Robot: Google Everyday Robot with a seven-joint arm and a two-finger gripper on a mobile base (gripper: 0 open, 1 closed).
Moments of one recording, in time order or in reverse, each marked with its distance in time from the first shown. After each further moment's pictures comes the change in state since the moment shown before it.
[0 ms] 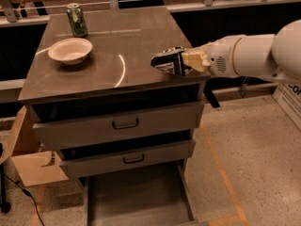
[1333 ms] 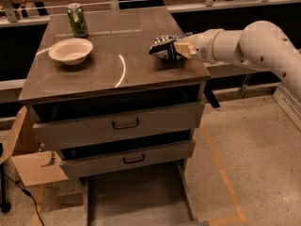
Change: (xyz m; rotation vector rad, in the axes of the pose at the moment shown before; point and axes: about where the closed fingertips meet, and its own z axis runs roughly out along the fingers) arm -0.001 -0.080 0.106 -0.008 -0.076 -0.086
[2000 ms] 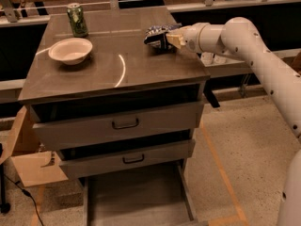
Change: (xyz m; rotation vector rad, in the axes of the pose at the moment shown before) arm -0.008 -0.048 0.078 -0.001 -0.063 -0.054
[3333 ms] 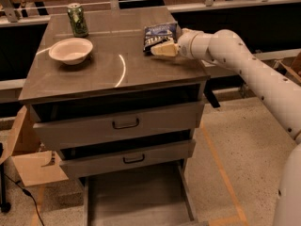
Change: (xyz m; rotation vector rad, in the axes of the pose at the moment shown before) arm 0.024 -0.004 0.021 0.103 0.003 0.086
